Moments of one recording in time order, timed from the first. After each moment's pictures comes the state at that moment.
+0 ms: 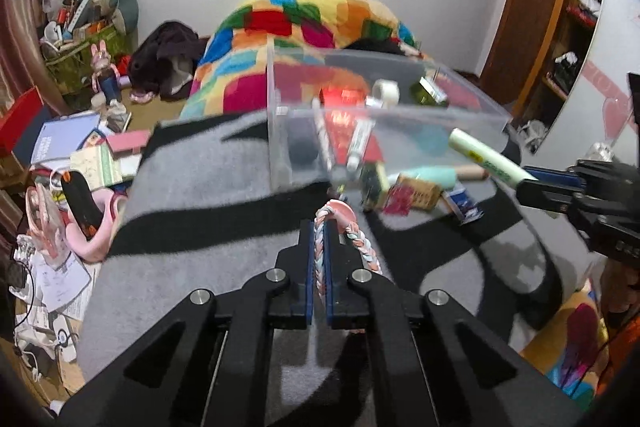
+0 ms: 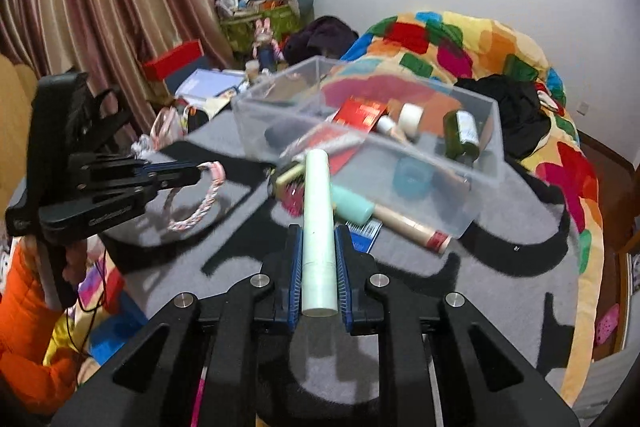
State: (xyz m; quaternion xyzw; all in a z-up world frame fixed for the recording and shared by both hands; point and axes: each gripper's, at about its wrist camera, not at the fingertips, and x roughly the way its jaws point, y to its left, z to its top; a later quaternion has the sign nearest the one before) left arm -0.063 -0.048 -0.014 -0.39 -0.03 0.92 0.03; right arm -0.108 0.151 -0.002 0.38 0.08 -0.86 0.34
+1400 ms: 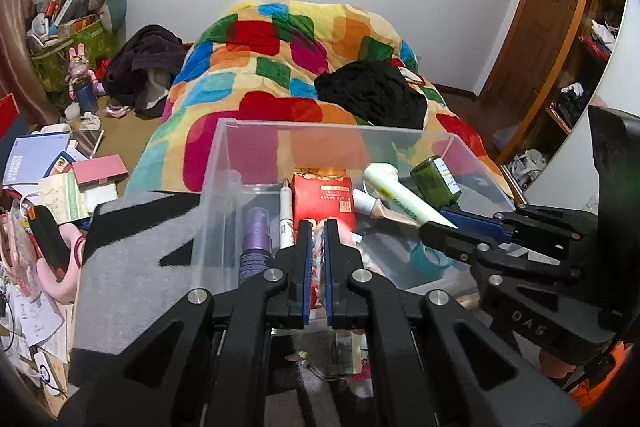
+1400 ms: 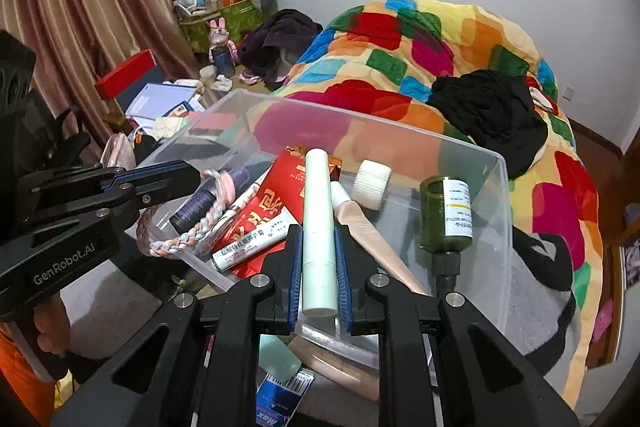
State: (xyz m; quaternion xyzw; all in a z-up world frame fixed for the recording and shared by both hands) left arm -0.190 -0.032 0.001 -0.40 -0.07 0.91 0.05; right arm -0.232 0.111 -0.012 0.41 0.08 -0.86 0.29
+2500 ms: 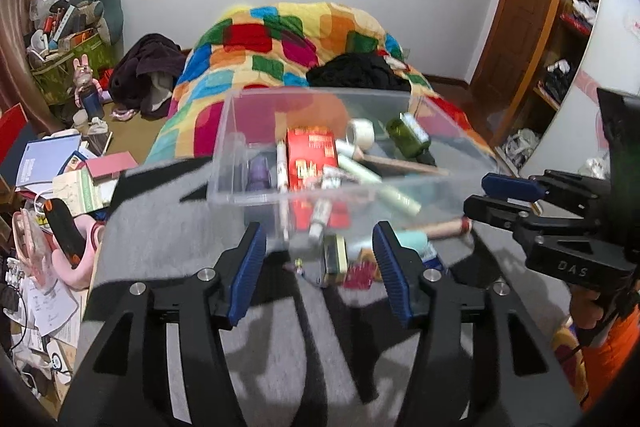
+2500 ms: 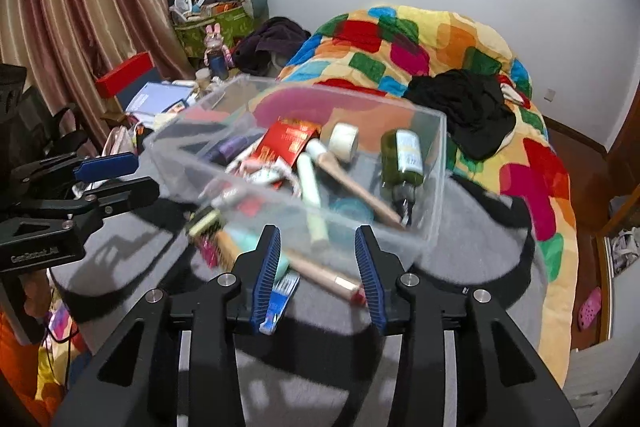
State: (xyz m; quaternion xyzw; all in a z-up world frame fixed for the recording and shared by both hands) left arm -0.115 -0.023 0.001 -0.39 -0.03 0.92 0.06; right arm -0.168 0.159 -0.001 0.39 0.08 -0.87 0.27
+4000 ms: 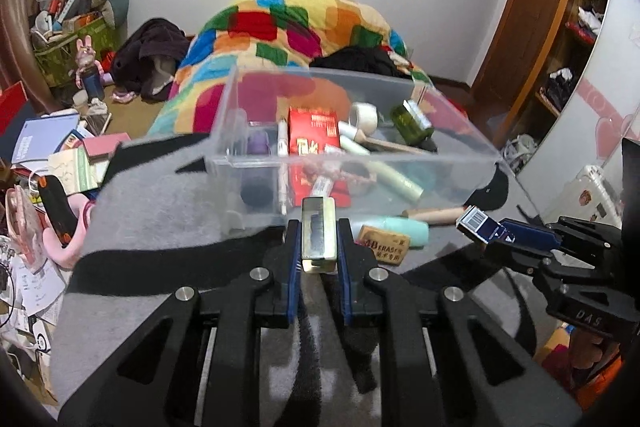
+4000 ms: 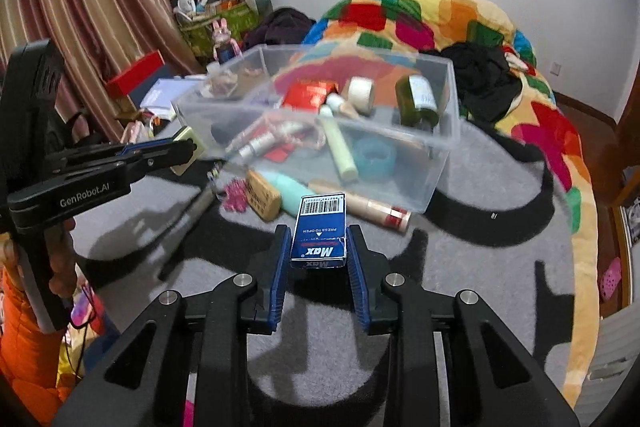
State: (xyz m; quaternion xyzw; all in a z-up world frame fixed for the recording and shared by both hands) left arm -0.103 -0.028 -0.007 -0.39 -0.06 0.92 0.05; right arm -0.128 0.173 -0.018 0.41 0.04 -0.87 0.28
